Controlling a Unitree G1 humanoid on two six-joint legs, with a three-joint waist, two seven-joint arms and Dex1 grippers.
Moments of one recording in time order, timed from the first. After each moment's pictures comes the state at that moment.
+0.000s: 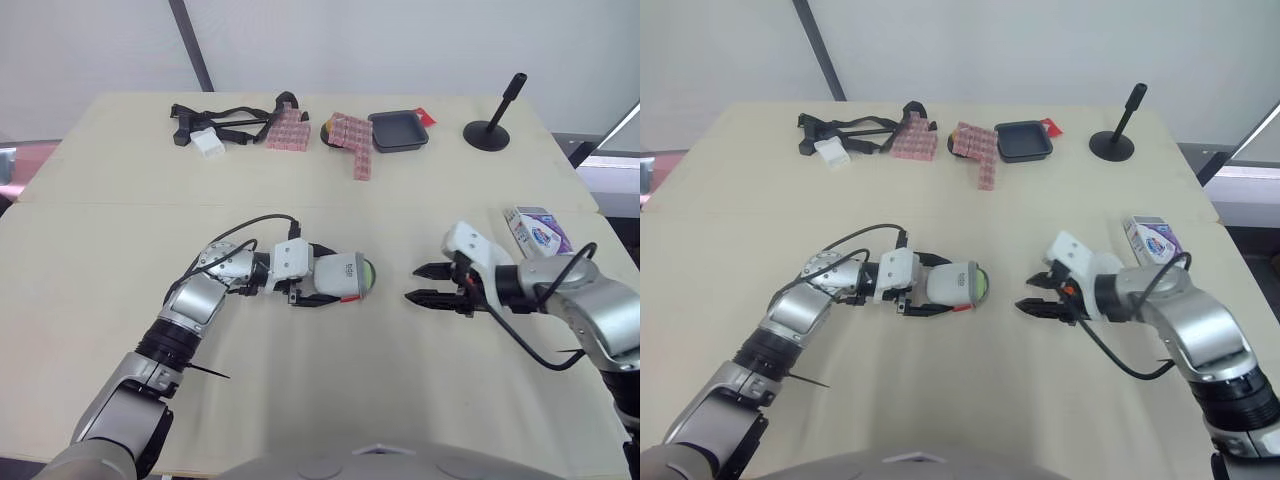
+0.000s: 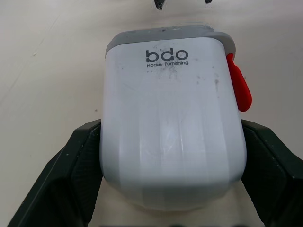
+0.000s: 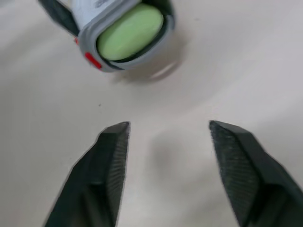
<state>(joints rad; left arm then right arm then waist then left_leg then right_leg) -0.42 0.42 -0.33 0.19 -0.09 -0.15 -1.16 -0.19 -0.70 -0.04 -0.46 0.50 1.08 0.96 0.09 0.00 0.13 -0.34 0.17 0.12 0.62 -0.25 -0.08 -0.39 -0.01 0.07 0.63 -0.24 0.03</state>
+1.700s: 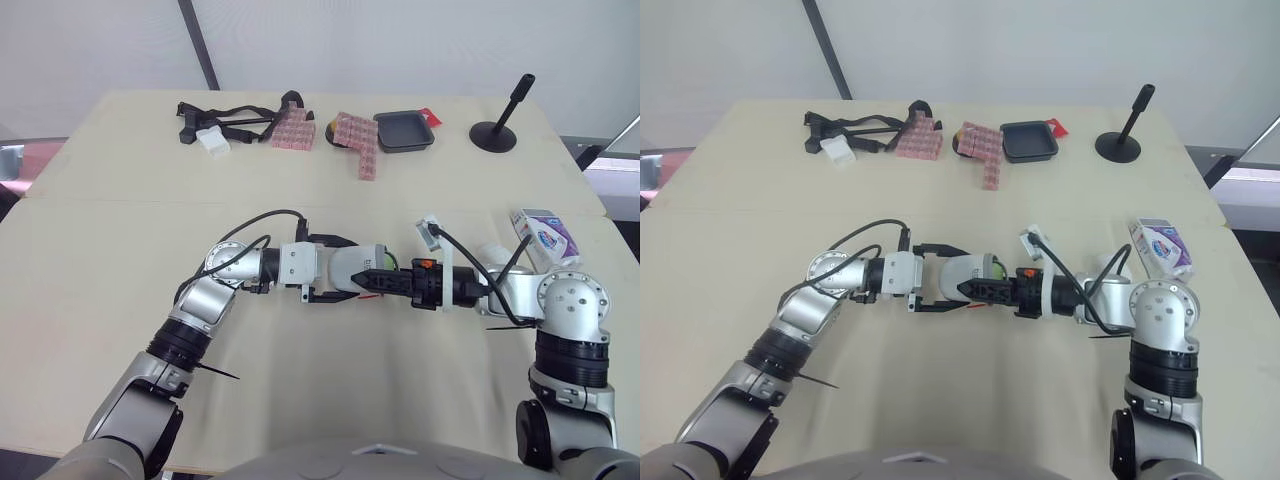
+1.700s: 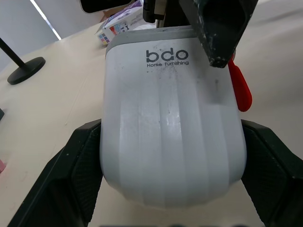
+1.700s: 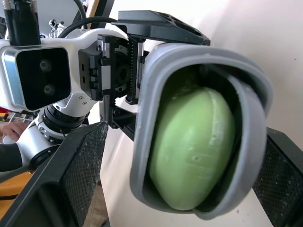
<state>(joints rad) -0.43 0.37 -0.33 0.15 -0.11 -0.32 -1.12 -0.36 -0.27 -0.28 -0.26 1.20 1.61 0.30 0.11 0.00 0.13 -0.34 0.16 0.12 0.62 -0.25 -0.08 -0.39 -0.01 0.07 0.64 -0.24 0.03</state>
